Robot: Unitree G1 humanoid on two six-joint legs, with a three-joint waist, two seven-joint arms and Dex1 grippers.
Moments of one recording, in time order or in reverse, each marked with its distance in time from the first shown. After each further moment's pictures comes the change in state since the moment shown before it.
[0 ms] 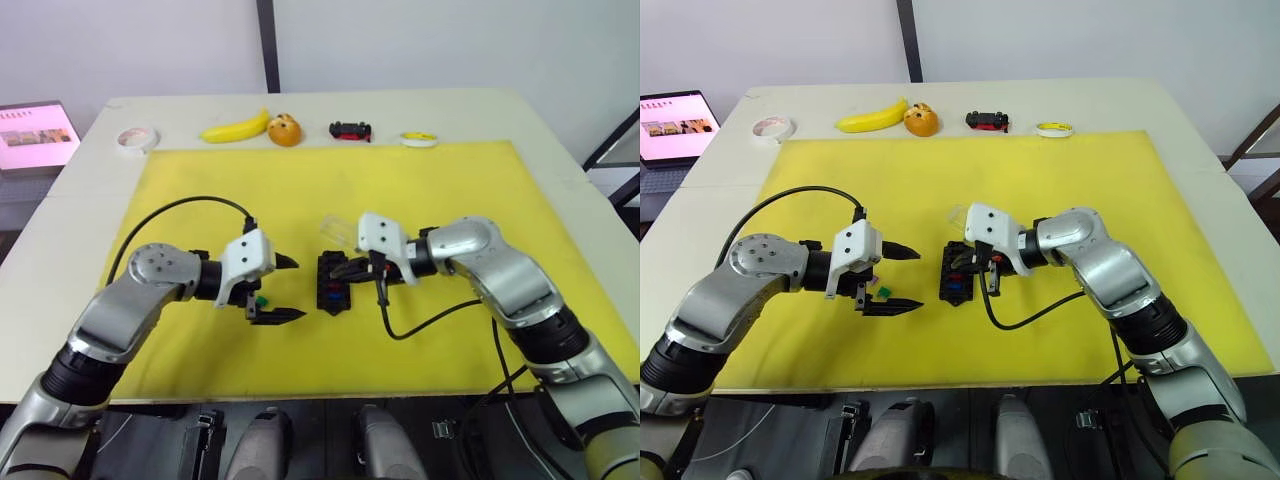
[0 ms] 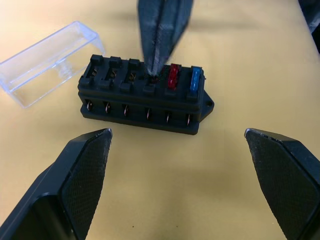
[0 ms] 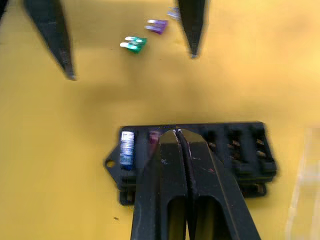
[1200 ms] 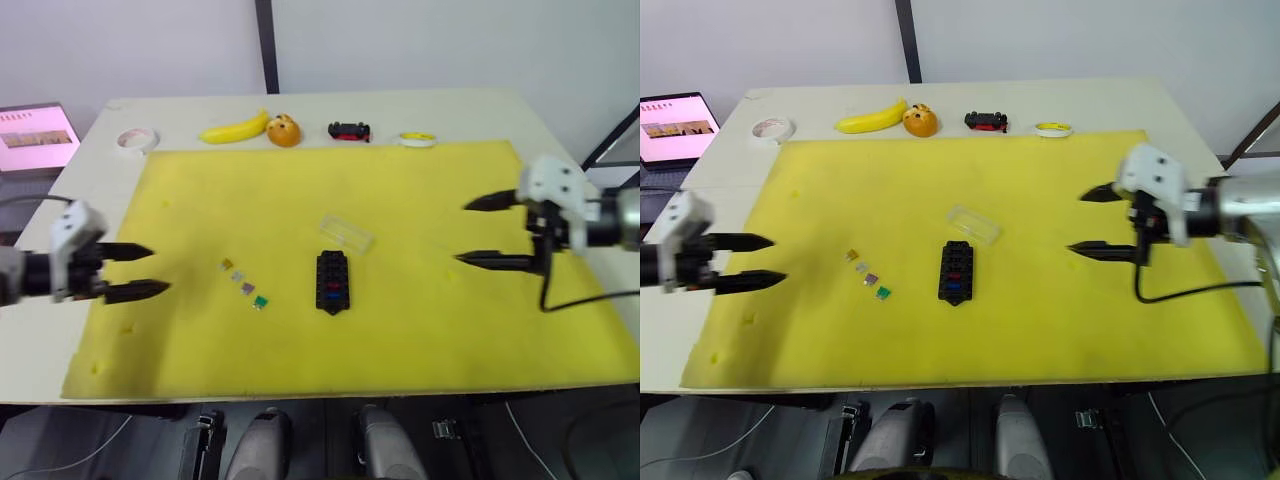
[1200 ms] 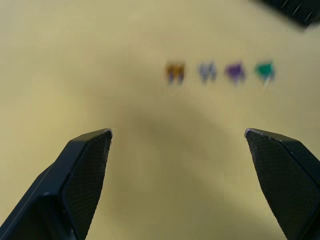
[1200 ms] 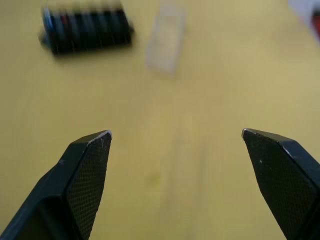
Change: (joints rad) left arm 0.095 0.282 0.344 0.489 -0.047 -0.010 -0.262; right arm 0.125 -0.439 -0.371 -0.011 0.168 -0.069 0.153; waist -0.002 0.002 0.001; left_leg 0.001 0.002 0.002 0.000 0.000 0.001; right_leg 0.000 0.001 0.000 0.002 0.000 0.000
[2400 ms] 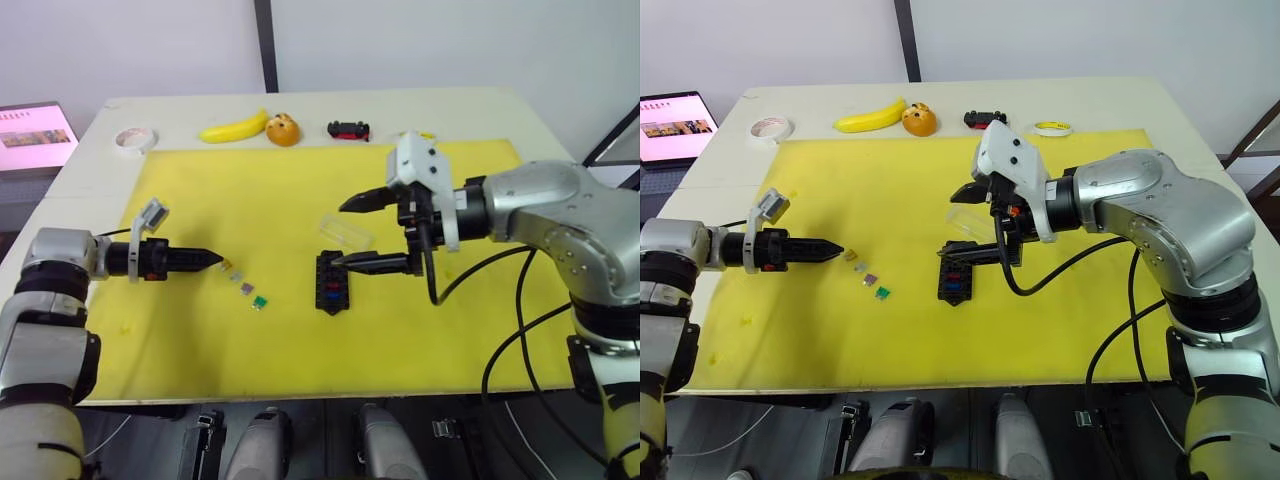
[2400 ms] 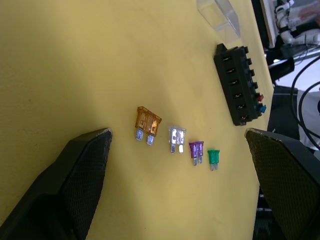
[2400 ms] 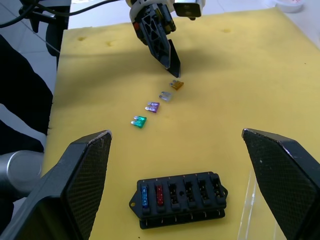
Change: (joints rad) left arm -0.571 -0.226 -0.355 0.791 0.103 0.371 -0.249; right arm -0.313 0.310 0.187 -0.242 0.234 0.457 -0.310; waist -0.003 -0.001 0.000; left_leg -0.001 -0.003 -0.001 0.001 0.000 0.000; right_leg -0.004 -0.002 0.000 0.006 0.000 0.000
